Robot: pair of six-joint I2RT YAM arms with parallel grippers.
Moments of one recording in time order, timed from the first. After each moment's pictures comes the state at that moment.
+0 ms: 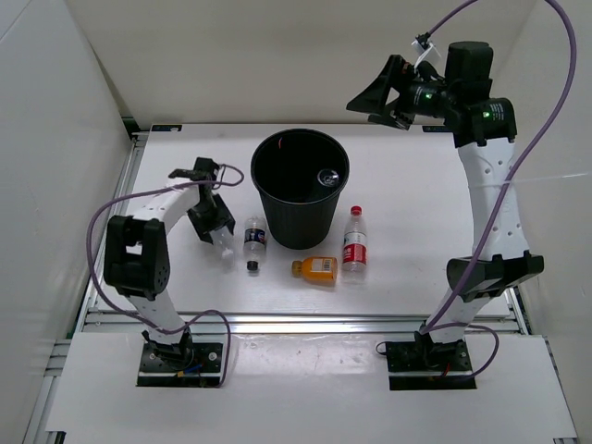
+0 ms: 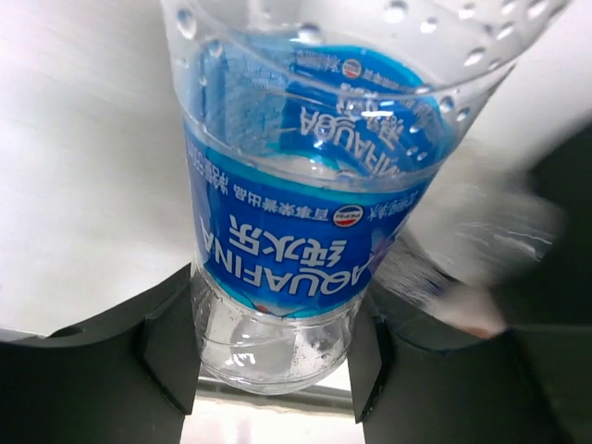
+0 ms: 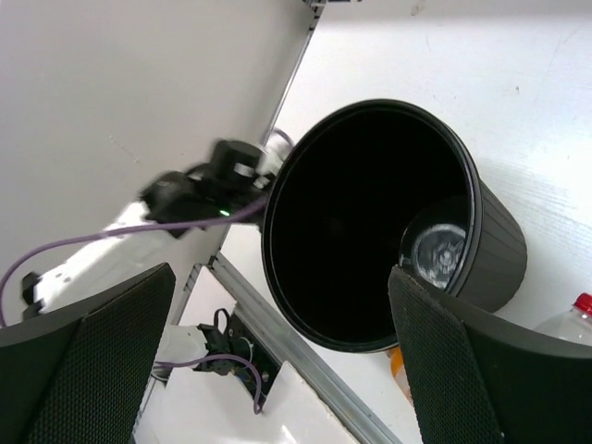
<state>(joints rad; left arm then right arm) -0.18 1.77 1.26 -0.90 0.00 -0.68 0.20 1.72 2.29 -0.94 -0.72 0.54</state>
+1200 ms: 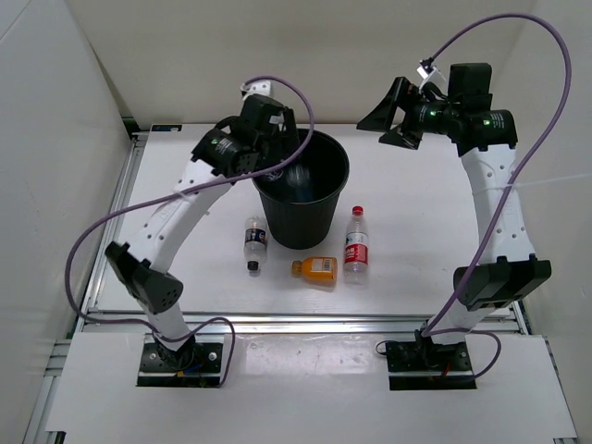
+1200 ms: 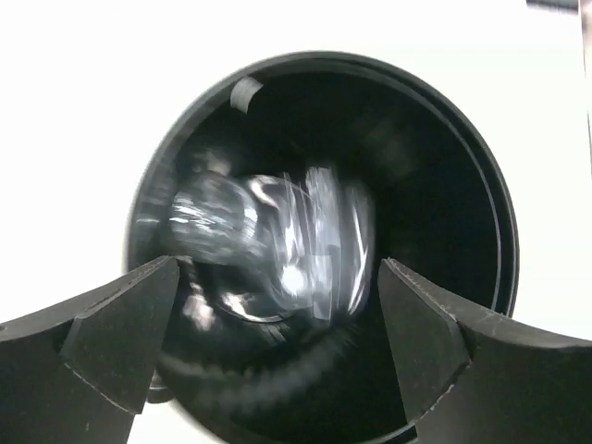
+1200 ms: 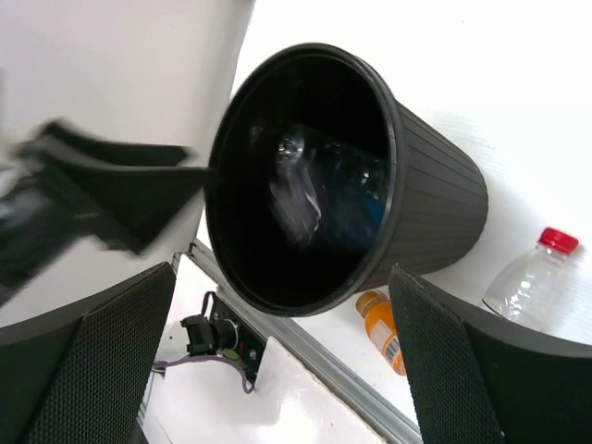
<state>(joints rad) -0.66 1.75 2.04 -0.92 -0.34 -0.55 0.14 1.65 2.06 -0.95 -0.72 0.49</state>
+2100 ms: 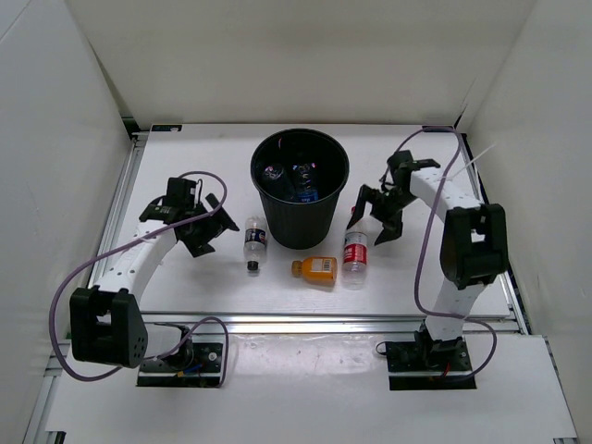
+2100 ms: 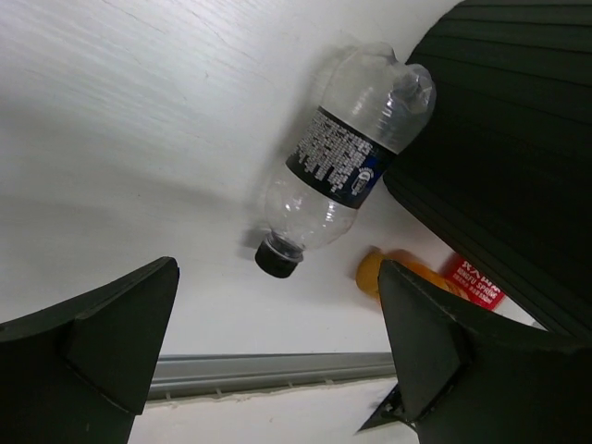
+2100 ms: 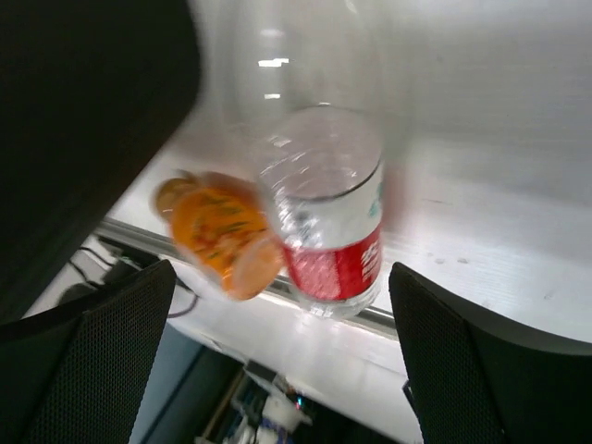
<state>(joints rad) -0.13 1.30 0.94 -0.68 0.17 -0.76 0.19 1.81 1.40 -1.01 -0.48 0.45</state>
